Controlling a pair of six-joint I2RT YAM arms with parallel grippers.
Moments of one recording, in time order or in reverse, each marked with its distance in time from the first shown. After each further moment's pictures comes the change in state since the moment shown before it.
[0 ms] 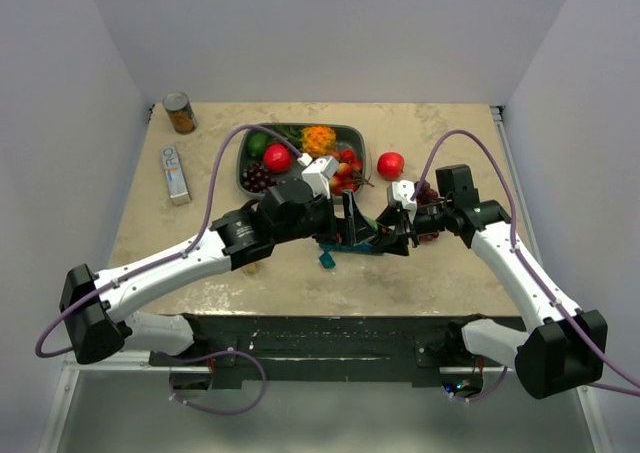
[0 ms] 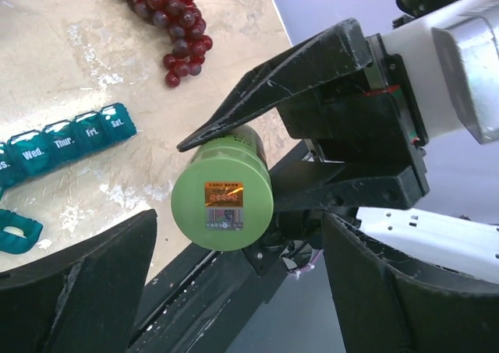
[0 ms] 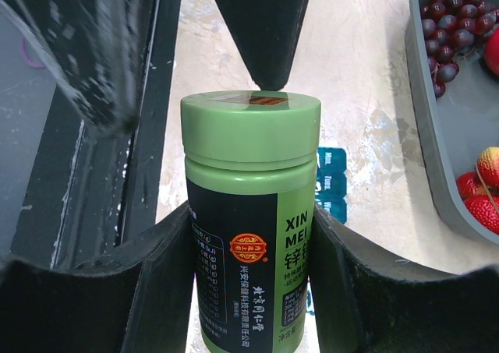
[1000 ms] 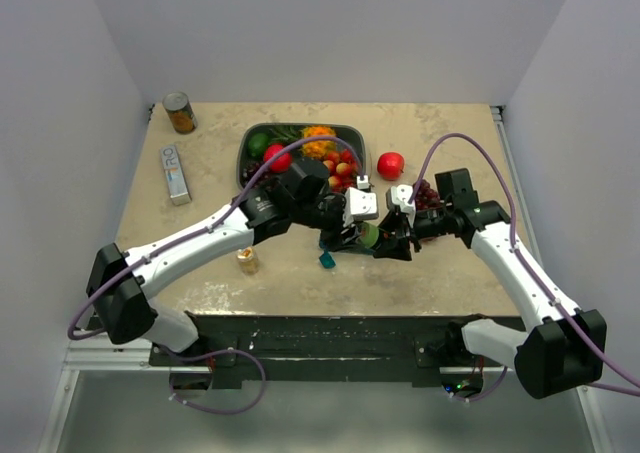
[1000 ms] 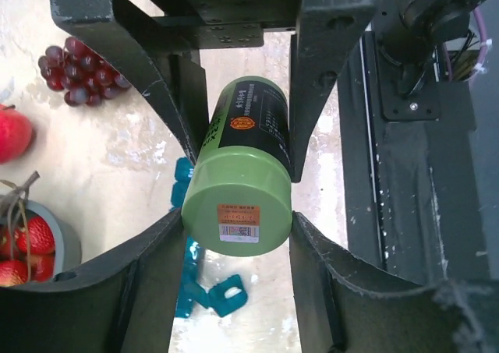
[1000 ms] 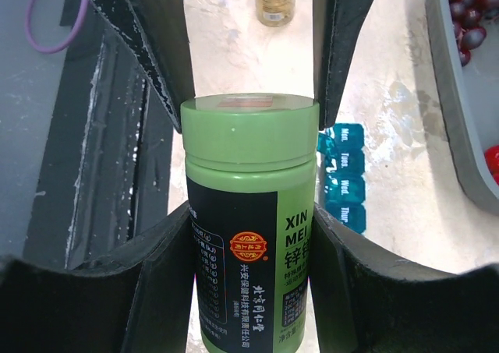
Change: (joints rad) left arm 0.082 0.180 0.153 -0.150 0.463 1.163; right arm 0.000 0.000 -0.008 -0.079 0.026 -0.031
